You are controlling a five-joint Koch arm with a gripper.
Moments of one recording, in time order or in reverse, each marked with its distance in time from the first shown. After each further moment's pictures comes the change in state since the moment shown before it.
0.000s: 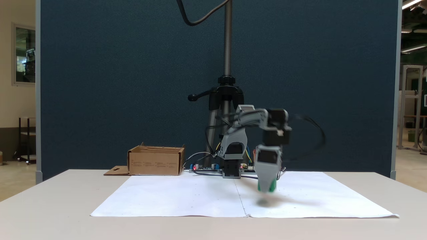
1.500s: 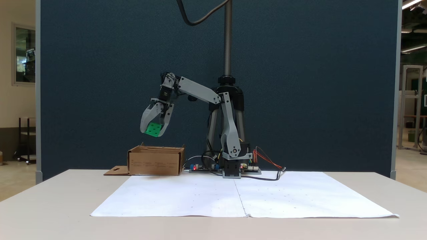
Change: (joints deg) arm 91.1 30.7 14.0 -5.1 -49.4
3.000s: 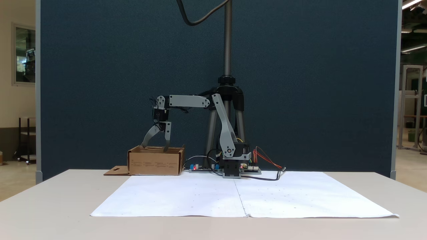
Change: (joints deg) arm 28.2 -7.6 12.0 -9.4 -11.3
